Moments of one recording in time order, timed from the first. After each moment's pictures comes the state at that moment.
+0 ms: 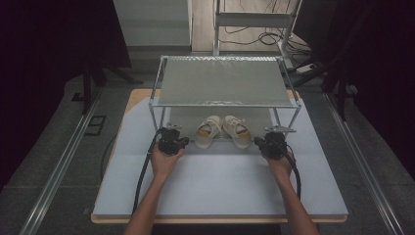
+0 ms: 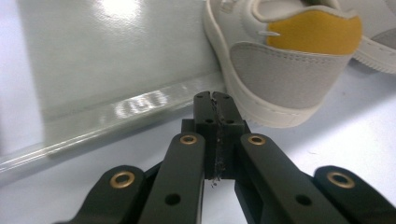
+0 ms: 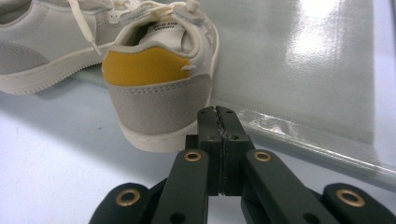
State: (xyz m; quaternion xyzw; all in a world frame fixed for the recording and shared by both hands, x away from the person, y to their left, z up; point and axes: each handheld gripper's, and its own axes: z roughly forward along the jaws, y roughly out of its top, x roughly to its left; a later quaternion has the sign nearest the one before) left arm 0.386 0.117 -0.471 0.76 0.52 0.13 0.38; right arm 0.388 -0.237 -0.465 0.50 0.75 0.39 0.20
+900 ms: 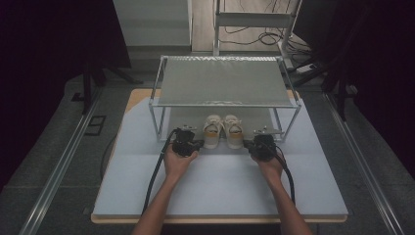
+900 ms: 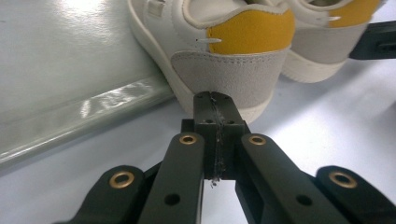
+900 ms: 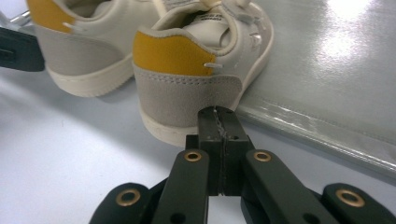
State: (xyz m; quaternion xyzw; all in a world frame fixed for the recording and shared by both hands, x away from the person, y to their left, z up) left arm 0.384 0.077 -0.468 0.77 0.49 0.09 0.39; right arm 0.384 -0.207 -0.470 0.47 0.77 0.40 0.17
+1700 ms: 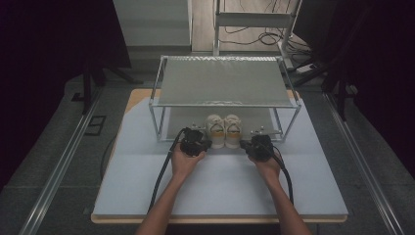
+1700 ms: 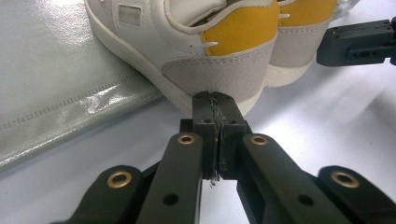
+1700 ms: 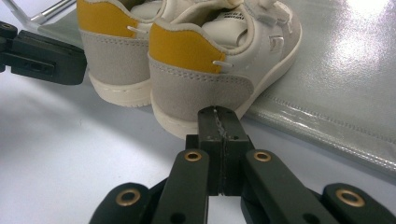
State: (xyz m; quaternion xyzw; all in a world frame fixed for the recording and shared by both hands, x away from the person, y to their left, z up) left arm 0.387 0.054 -0.466 0.79 0.47 0.08 0.39; right arm 0.383 -0.200 -0.471 0.45 0.78 0.41 0.16
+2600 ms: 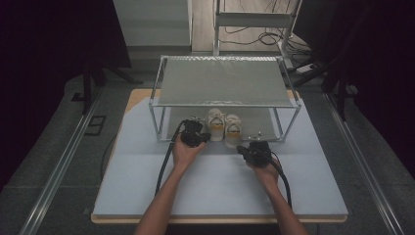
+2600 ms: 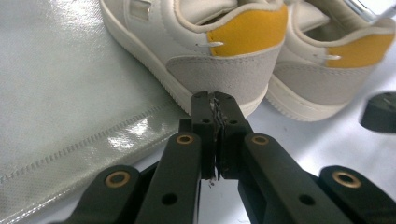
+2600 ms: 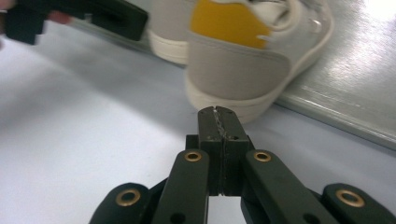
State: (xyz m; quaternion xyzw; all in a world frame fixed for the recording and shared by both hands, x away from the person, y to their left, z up) left arm 0.422 0.056 -0.467 0.79 0.48 0.08 0.38; right arm 0.366 -0.193 -0.476 0.44 0.78 0.42 0.15
